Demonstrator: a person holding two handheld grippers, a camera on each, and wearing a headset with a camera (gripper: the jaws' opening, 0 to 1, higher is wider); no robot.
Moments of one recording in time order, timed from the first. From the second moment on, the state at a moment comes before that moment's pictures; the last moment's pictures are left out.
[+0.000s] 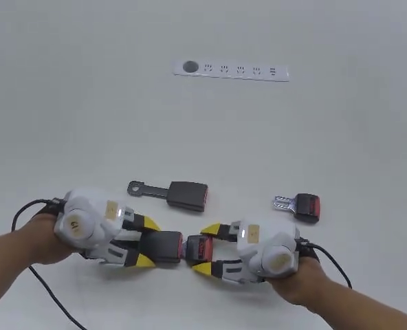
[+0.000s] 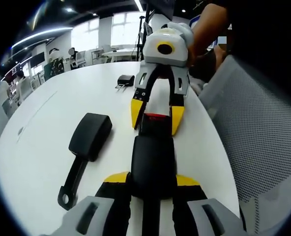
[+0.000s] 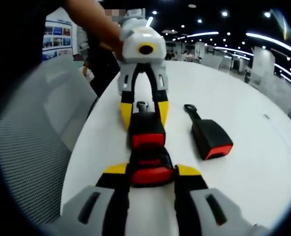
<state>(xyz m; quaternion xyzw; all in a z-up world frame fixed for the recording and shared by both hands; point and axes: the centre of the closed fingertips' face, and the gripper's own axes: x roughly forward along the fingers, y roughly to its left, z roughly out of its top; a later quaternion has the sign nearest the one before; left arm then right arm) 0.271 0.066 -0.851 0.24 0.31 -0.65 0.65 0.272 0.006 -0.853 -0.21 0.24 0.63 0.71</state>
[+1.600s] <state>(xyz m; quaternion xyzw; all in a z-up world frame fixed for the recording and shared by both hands) 0.276 0.069 -0.848 0.29 0.34 -0.61 0.65 0.285 0.009 -0.826 -0.16 0.25 0.56 0.77</state>
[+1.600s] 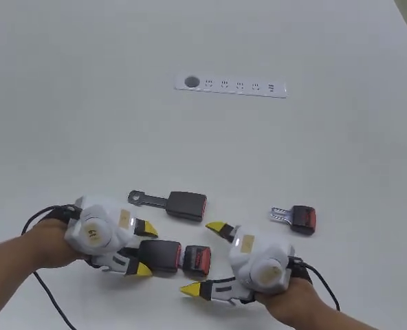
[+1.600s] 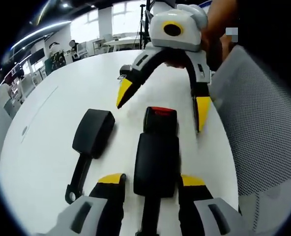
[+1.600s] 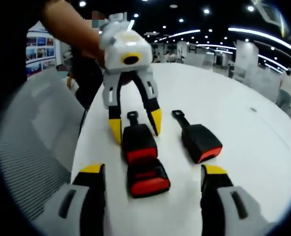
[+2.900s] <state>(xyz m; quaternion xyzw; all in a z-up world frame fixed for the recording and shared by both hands) 0.376 0.031 -0.816 0.27 0.30 -0.60 0.69 0.370 -0.184 -0.818 -0.17 0.31 0.50 0.79</state>
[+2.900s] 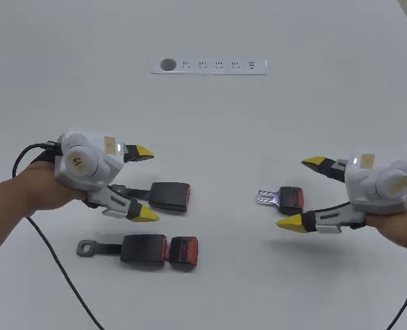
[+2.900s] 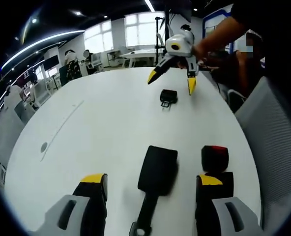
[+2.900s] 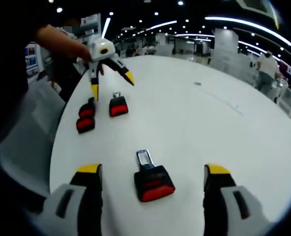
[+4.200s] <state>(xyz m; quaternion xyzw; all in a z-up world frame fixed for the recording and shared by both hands) 0.369 0.022 -0.849 0.28 0.30 -0.62 0.67 0.363 -0.203 -0.846 -0.22 0.31 0.58 0.72</state>
